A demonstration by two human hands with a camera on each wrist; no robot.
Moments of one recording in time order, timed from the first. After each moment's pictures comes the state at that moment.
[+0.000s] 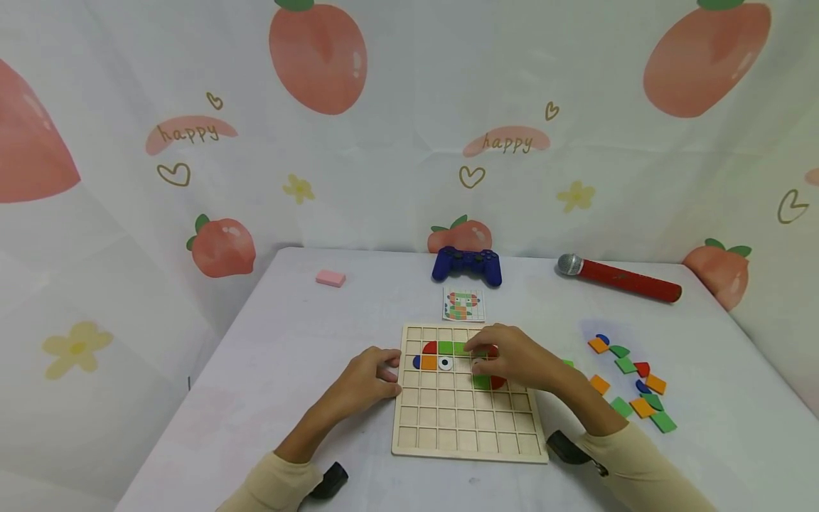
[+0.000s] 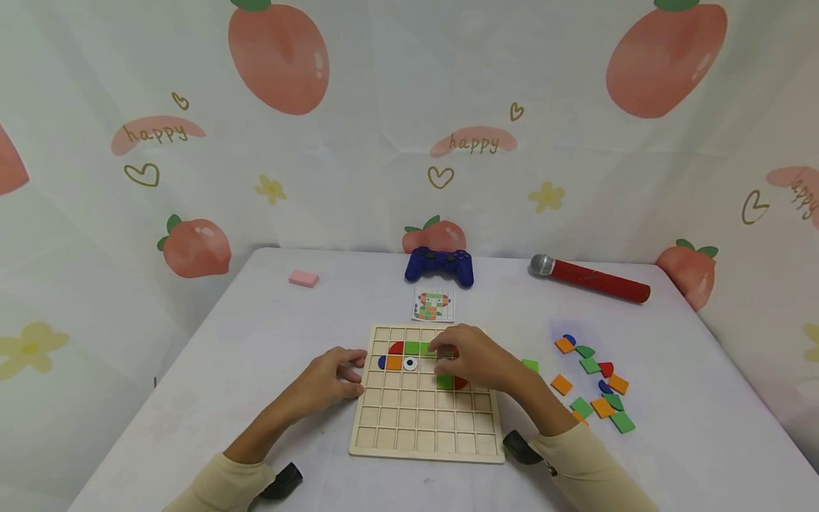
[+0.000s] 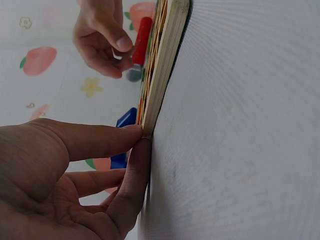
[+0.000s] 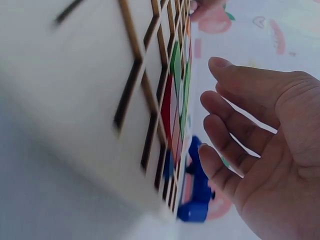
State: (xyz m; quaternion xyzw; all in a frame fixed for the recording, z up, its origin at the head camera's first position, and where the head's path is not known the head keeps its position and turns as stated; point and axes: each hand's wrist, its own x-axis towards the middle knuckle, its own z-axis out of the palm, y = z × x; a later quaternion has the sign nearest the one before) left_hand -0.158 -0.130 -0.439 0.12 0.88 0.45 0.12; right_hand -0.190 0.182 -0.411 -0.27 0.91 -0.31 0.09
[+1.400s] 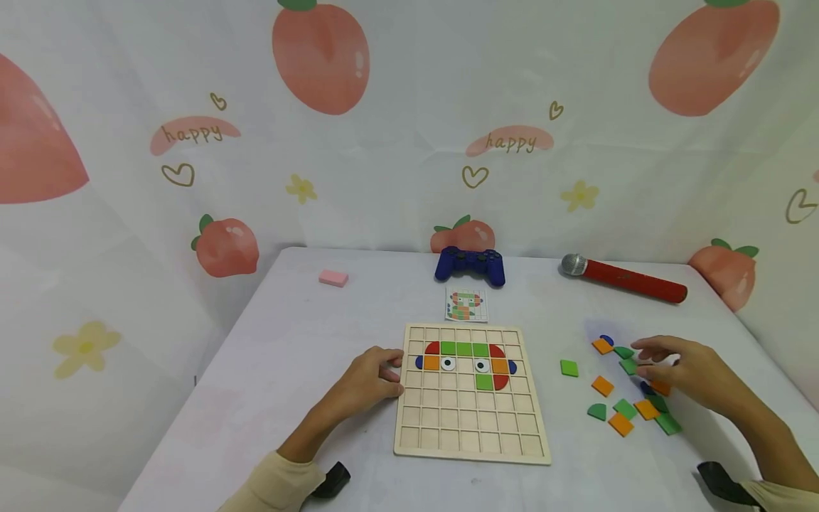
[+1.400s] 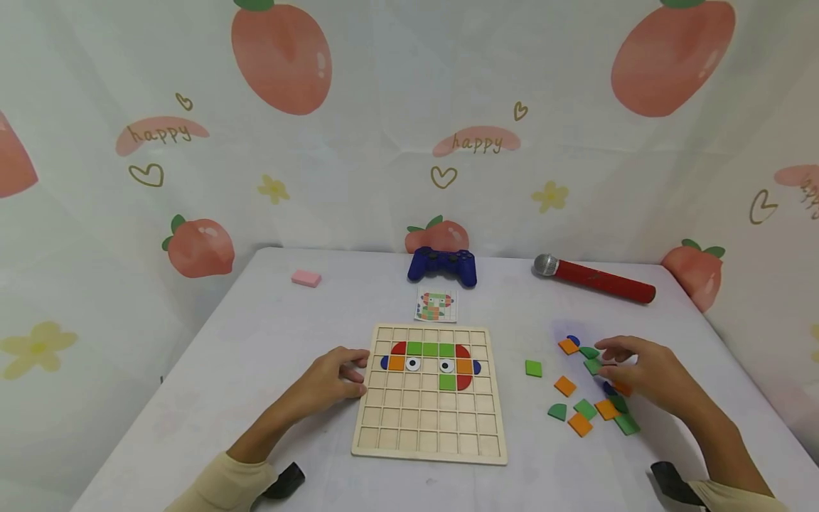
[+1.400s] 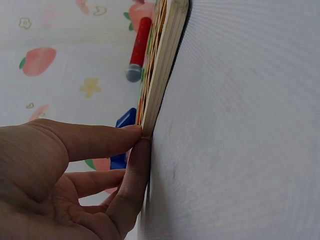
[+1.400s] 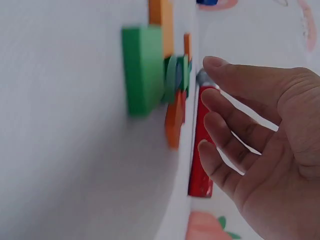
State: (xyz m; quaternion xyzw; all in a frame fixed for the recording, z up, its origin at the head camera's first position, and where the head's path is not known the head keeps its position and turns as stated) left_hand -0.158 -0.131 -0.437 0.13 0.88 0.45 0.12; right_hand -0.154 0.400 -0.410 -0.02 0.97 -0.25 0.08
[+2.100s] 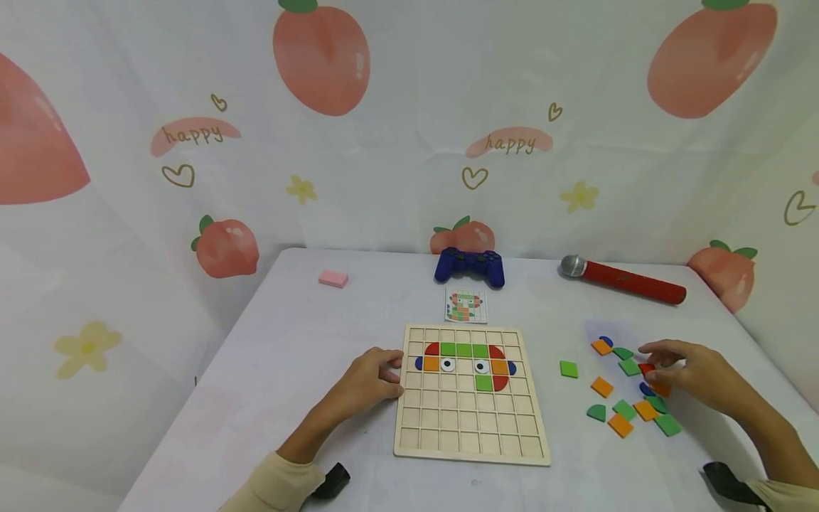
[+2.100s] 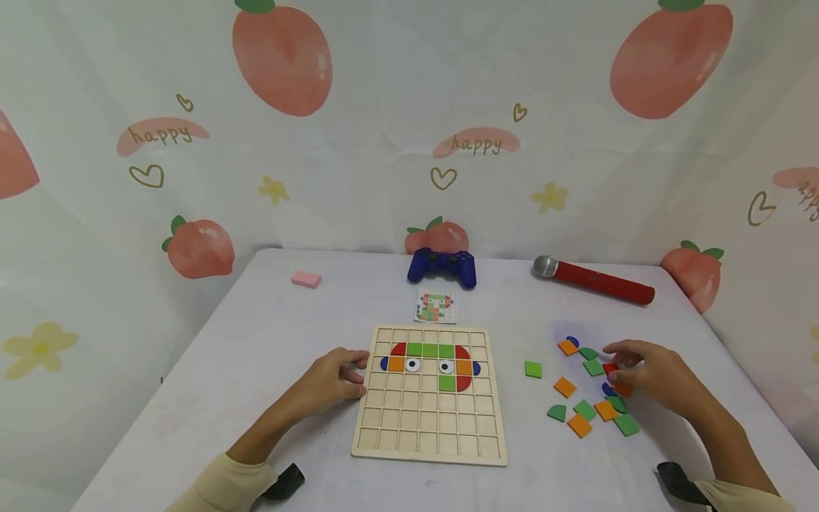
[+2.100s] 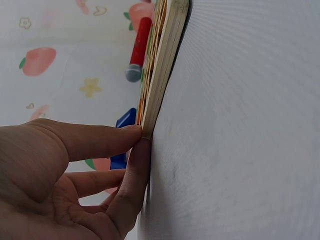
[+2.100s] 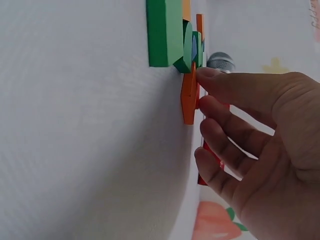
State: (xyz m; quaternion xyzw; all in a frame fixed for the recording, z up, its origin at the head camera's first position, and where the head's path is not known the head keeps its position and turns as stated) left_hand -0.158 -0.130 -0.438 0.12 0.88 0.45 0.12; right_hand -0.158 0.417 -0.417 -0.01 0.96 -0.24 0.10
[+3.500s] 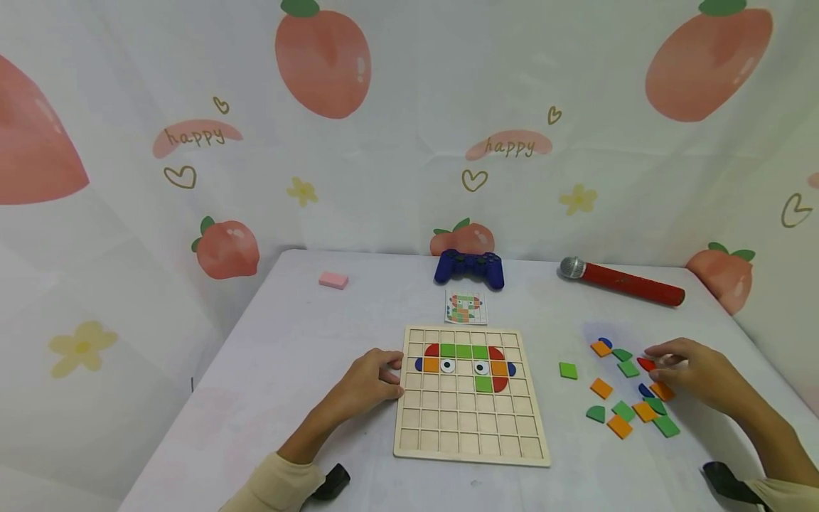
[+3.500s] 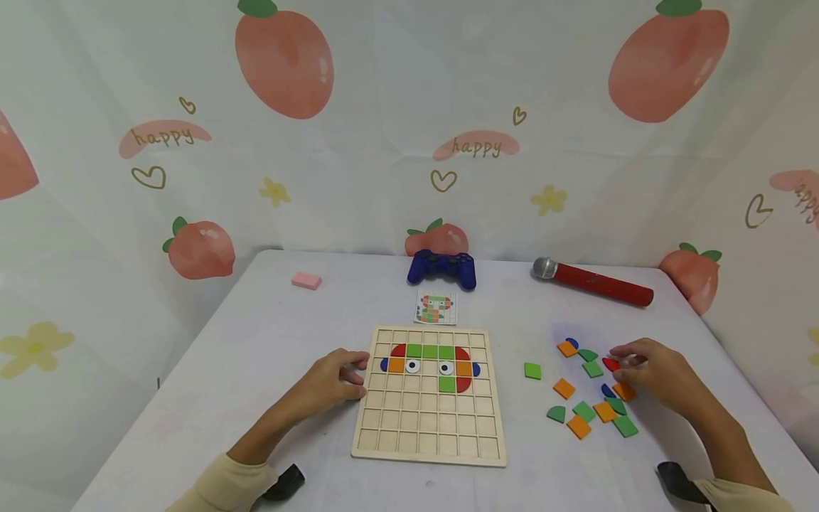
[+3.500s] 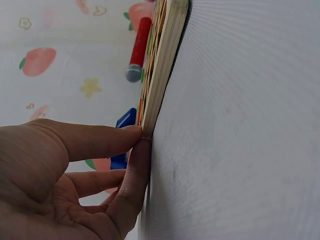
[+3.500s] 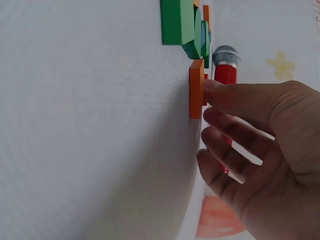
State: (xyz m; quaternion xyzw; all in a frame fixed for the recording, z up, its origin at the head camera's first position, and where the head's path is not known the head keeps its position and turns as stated) left_hand -0.158 -0.131 -0.438 0.13 0.88 0.45 0.12; right_hand -0.161 0.425 -0.420 0.02 0.97 -0.23 0.10
